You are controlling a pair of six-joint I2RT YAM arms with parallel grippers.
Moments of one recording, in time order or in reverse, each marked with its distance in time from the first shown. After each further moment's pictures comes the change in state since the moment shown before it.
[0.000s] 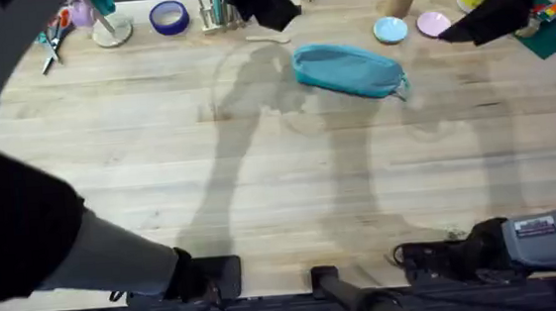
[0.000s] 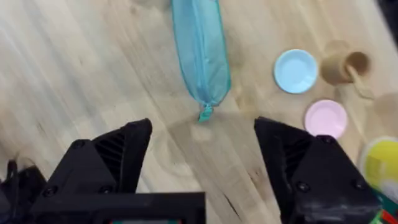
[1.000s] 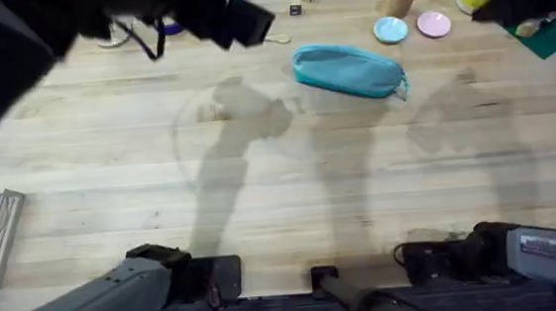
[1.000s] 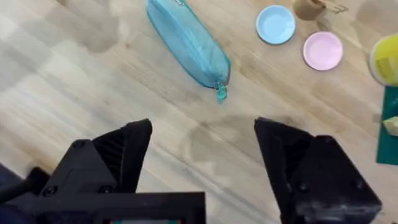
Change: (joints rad) left arm -0.001 -0.444 -0.397 0.149 -0.319 -0.385; right arm -0.034 -0.278 -0.068 -0.001 0.066 0.496
